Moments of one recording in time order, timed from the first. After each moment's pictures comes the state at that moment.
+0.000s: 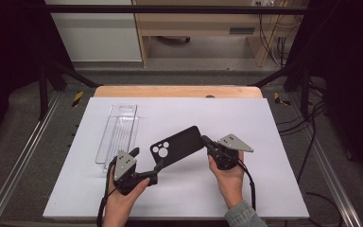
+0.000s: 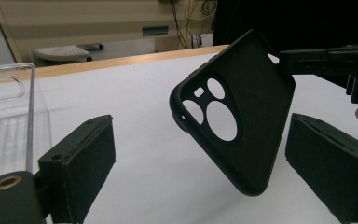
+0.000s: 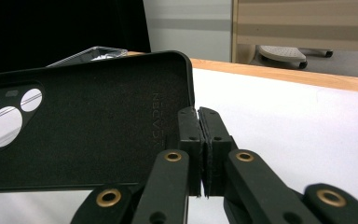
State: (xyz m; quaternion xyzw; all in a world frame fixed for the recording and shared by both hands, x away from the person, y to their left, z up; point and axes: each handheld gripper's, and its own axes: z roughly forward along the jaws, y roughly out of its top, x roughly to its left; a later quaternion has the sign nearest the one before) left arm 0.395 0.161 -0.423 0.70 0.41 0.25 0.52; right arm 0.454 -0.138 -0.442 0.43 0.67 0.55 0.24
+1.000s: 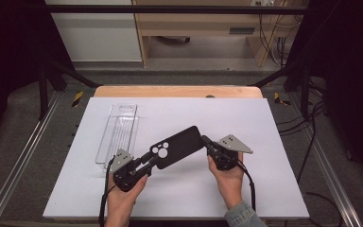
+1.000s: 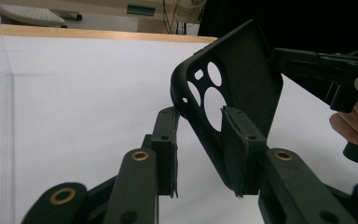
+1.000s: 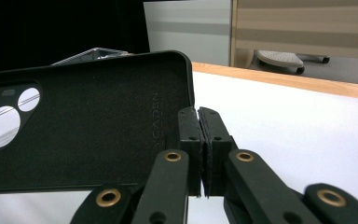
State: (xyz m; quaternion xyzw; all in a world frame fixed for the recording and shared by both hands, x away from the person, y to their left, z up) left arm 0.402 0.166 -0.430 0.69 0.45 0.17 0.54; right arm 0.452 -0.136 -0.442 0.43 0.67 0.55 0.25
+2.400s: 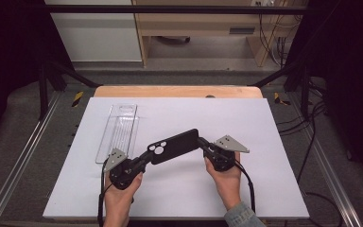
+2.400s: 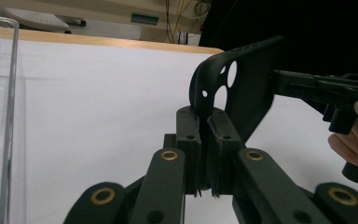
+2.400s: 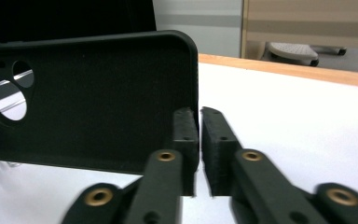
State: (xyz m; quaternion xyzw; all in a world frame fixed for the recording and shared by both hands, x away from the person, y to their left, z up) left arm 0.405 0.176 -0.430 0.67 0.46 0.17 0.55; right arm 0.453 -0.130 -0.447 0.42 0.69 0.55 0.23
